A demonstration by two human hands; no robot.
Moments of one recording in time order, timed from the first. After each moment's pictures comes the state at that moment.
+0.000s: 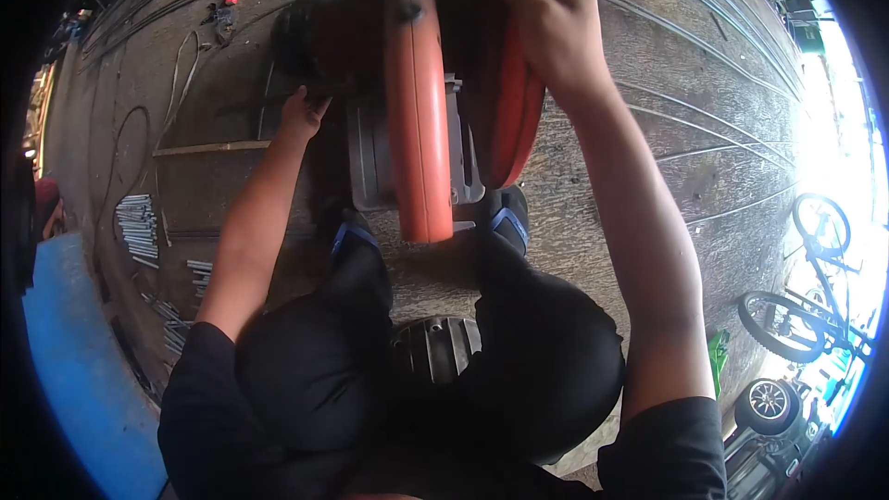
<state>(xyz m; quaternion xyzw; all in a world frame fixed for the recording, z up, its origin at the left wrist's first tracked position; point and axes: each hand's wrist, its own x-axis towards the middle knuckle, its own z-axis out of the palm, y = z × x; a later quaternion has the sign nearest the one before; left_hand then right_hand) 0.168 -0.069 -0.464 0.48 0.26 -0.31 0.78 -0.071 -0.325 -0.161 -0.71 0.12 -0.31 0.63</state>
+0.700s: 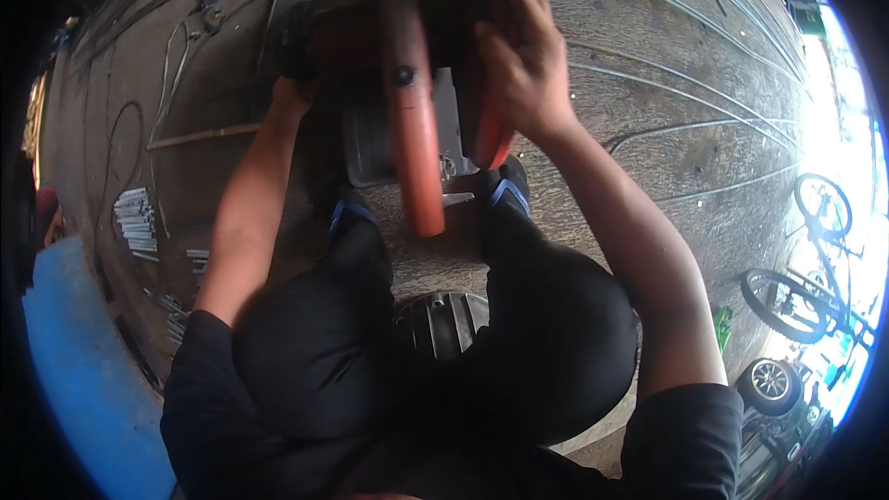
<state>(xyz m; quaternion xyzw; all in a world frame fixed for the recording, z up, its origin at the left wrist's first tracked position) 0.192 -0.044 -0.491 0.93 -0.32 -0.13 0.11 -0.112 -0.292 -0.210 -0.82 0.07 -0.36 0.43</state>
